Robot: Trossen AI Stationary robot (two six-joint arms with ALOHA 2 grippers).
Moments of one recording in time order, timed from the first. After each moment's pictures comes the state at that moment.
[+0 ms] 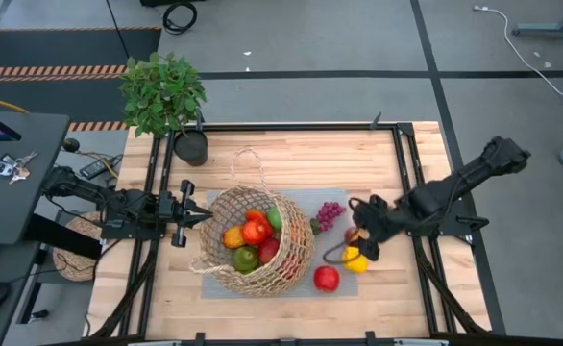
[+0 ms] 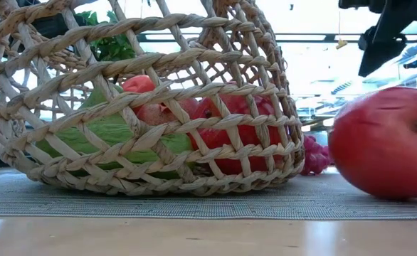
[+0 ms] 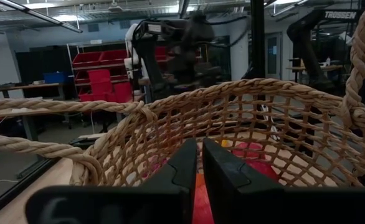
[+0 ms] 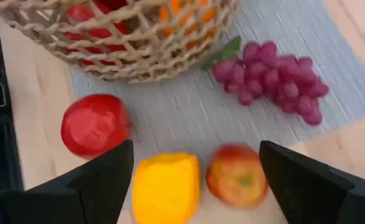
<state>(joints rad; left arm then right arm) -0.33 0.23 0.01 0.39 -0.27 0.12 0.48 1.13 0.90 -0.82 0.26 0.83</state>
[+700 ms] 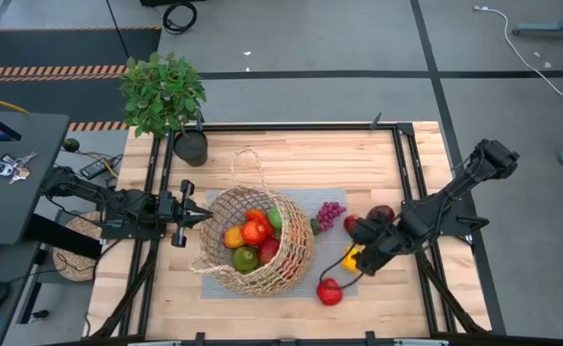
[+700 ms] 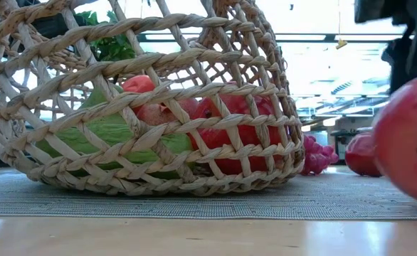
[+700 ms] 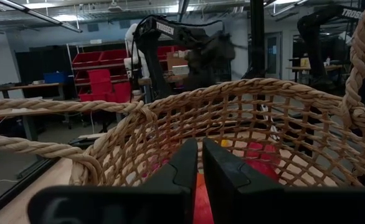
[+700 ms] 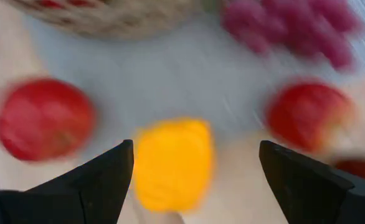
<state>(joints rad) -0.33 0.23 0.01 0.39 -0.27 0.12 0.61 1.30 0.90 -0.85 0.28 1.04</state>
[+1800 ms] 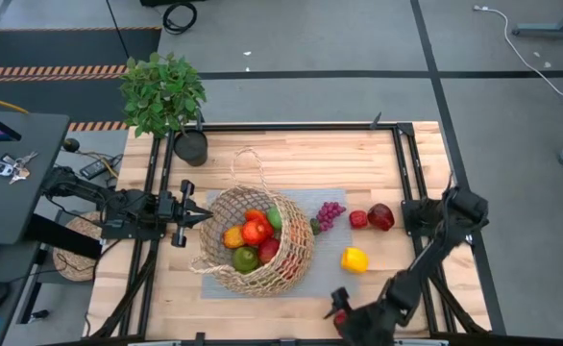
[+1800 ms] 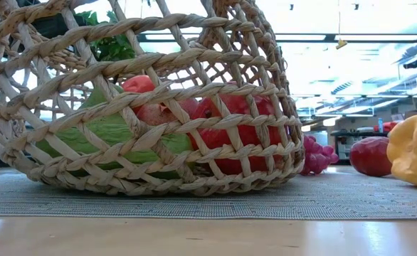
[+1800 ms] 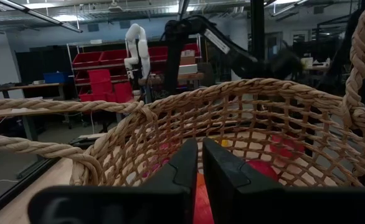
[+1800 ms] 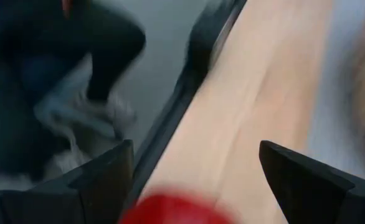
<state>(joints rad) -0.33 0.23 0.01 0.39 -0.27 0.12 0.93 1.87 1.10 -0.05 0.39 0.30</state>
